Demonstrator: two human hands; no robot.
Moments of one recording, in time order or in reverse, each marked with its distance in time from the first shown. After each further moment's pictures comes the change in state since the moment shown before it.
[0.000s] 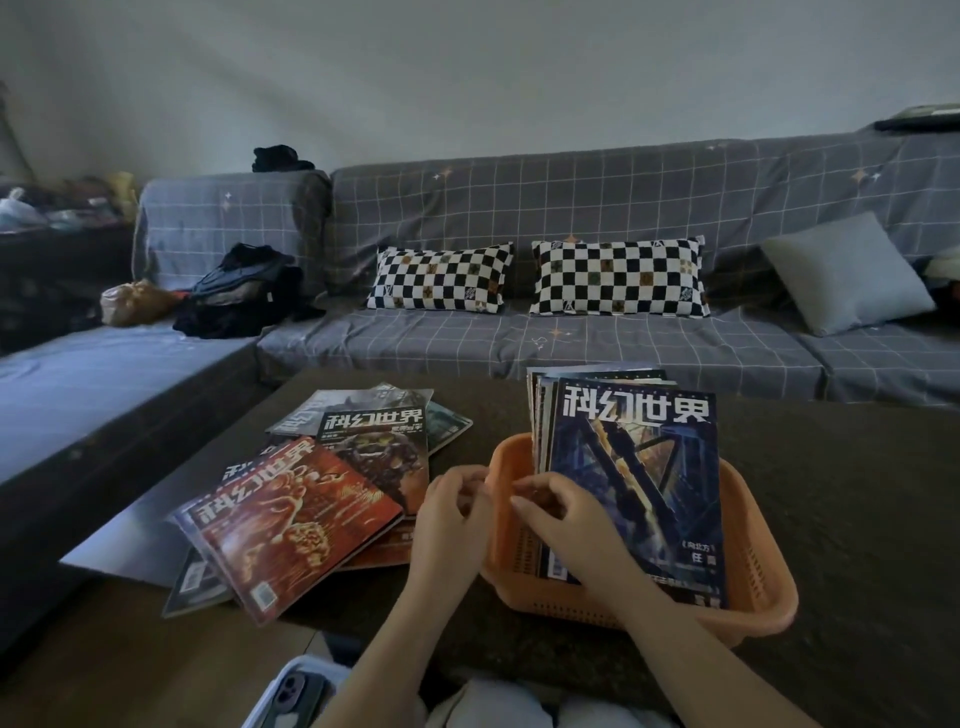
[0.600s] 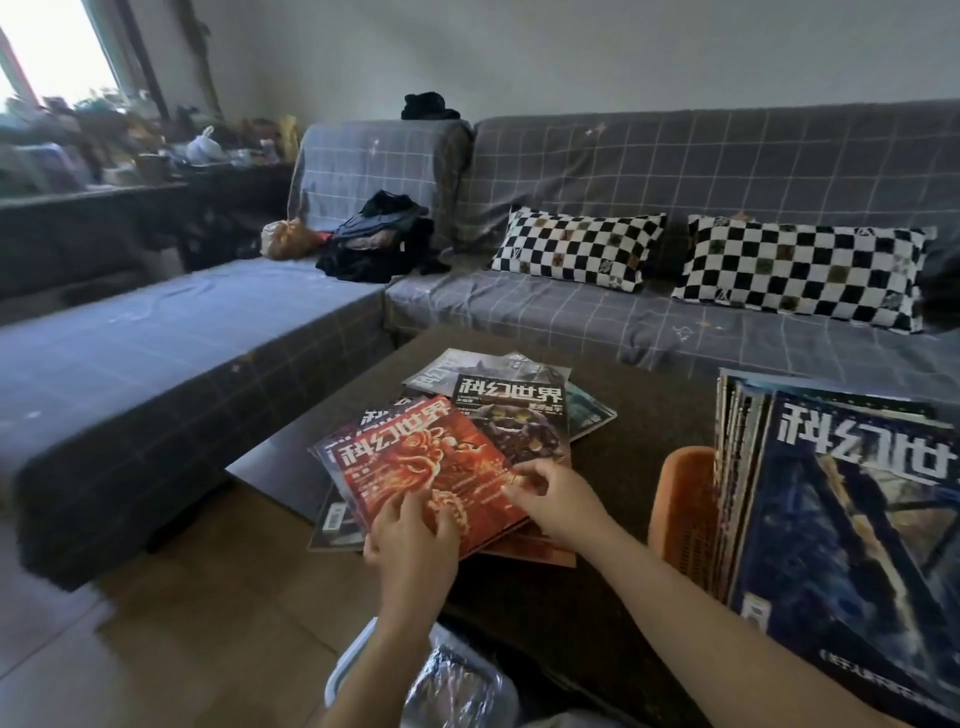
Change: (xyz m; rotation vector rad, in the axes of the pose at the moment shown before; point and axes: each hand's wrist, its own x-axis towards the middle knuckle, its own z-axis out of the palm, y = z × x) left_hand 0.009 -0.120 -0.118 0.350 0.404 -0.423; right_hand 0.100 -0.033 0.160 -0.245 -0.308 0.065
